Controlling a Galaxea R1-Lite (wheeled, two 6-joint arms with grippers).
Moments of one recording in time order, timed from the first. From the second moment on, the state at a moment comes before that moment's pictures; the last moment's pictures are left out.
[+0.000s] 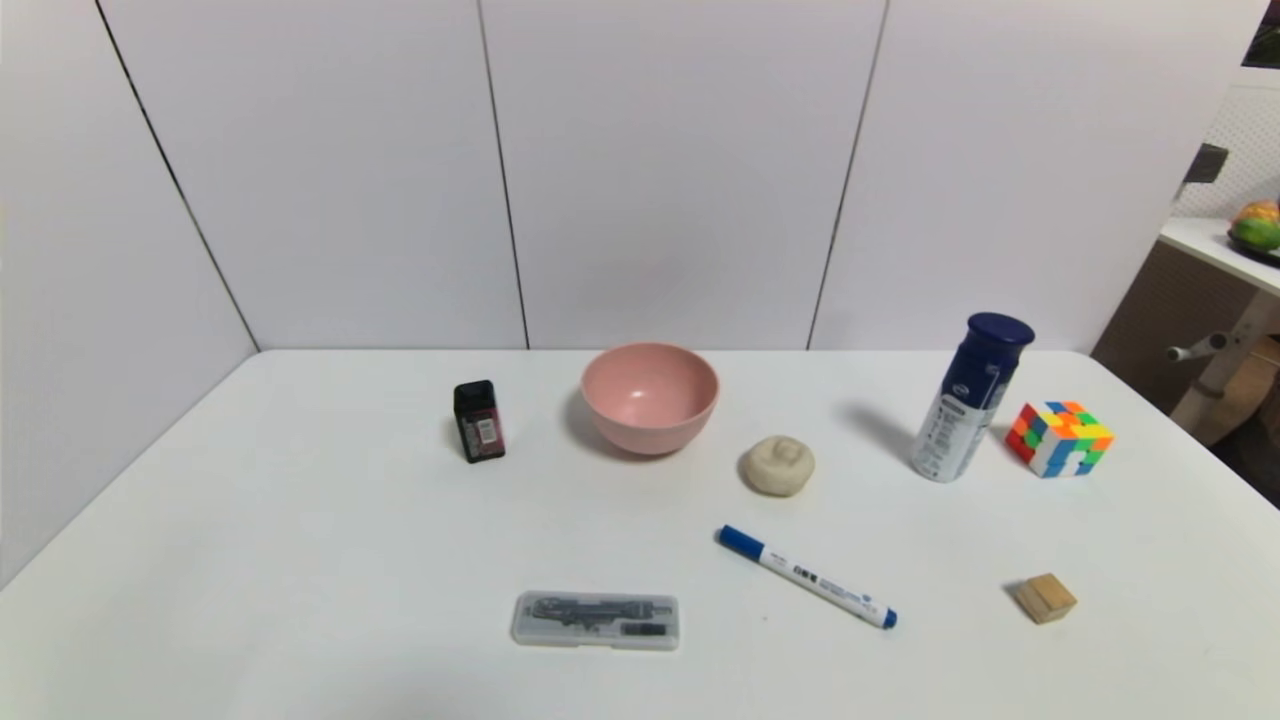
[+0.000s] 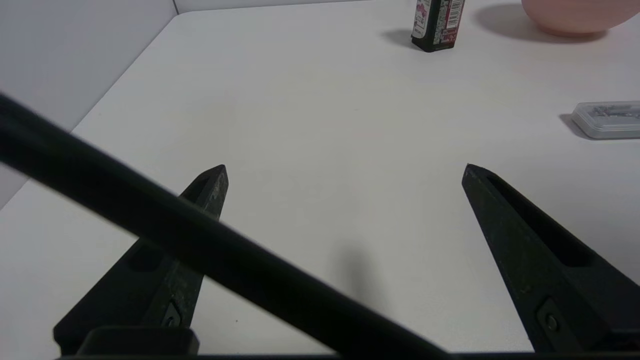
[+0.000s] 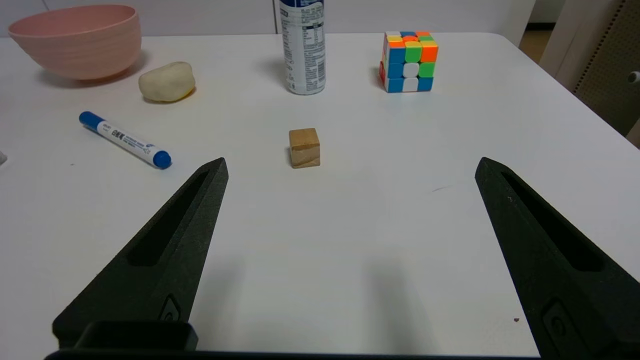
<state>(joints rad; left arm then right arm) 0.00 0.00 0.00 0.00 -0.01 0.03 0.01 0.00 0.00 -0.03 0.00 0.01</state>
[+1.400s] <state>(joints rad) 0.00 0.00 0.00 0.00 -0.01 0.03 0.06 0.99 -1.02 0.00 0.08 0.00</state>
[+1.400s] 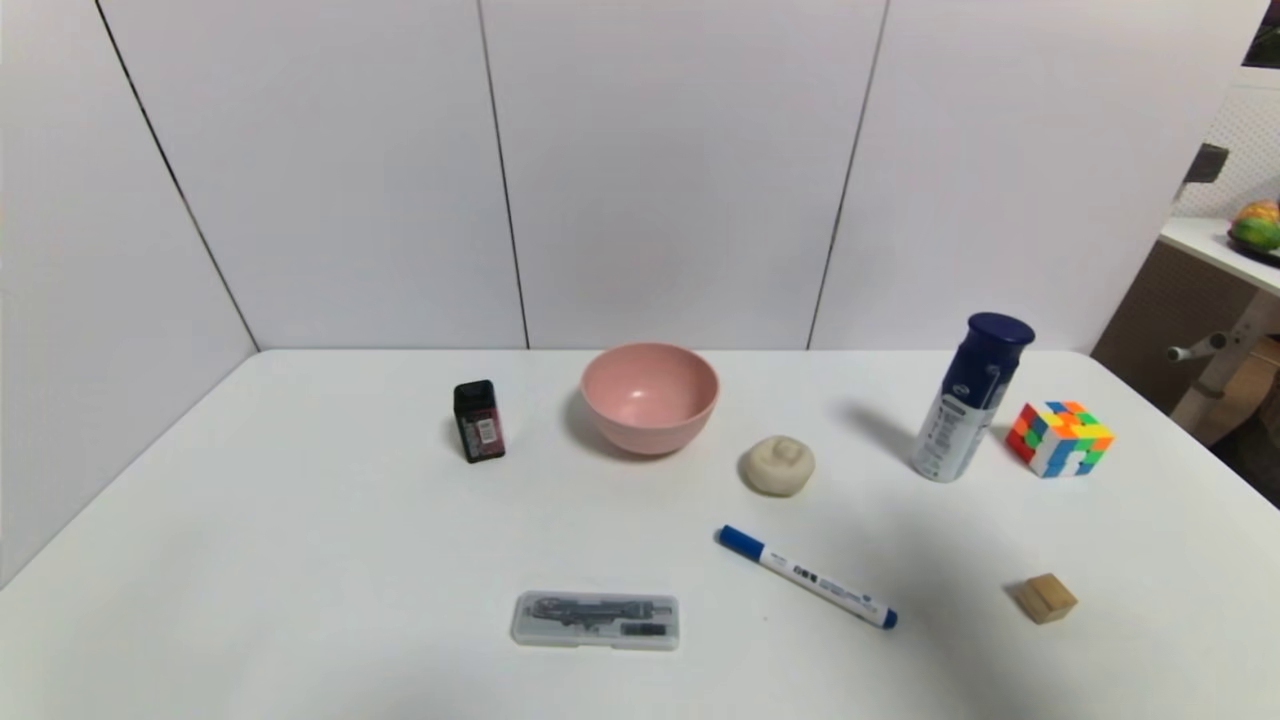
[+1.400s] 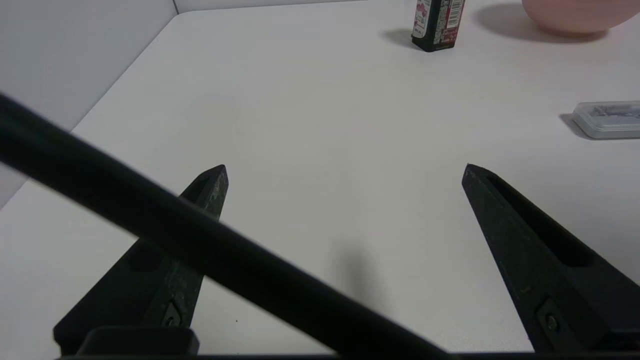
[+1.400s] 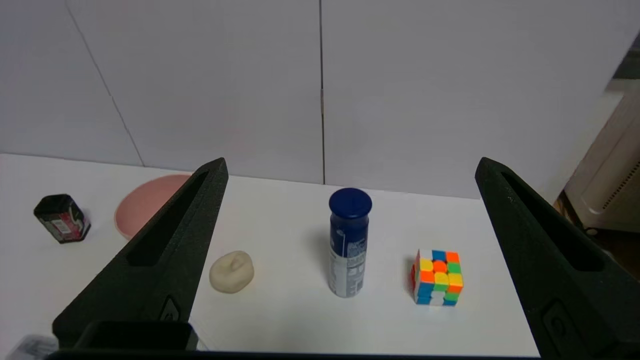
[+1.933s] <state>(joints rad) 0.00 0.00 0.00 0.00 -0.01 0.03 0.11 1.38 -1.04 -0.02 0.08 -0.02</state>
